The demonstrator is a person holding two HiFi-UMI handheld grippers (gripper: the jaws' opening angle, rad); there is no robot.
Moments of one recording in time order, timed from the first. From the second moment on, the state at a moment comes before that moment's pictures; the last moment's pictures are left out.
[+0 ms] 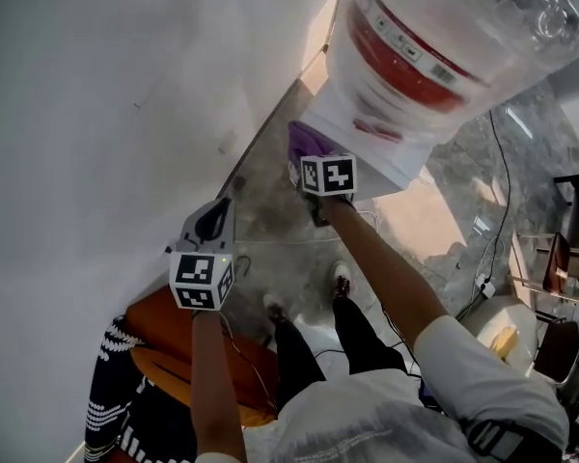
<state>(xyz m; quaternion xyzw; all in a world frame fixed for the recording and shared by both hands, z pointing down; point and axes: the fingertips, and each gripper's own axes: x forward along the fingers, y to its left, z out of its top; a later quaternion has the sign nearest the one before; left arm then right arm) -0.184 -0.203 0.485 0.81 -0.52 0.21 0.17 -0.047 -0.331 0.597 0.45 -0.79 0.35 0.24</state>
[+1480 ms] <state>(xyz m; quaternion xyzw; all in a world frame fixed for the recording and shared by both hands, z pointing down) -0.083 -0.178 0.479 0.86 -0.46 0.19 0.15 0.198 -0.187 0.605 0.60 -0.66 0.42 0.16</state>
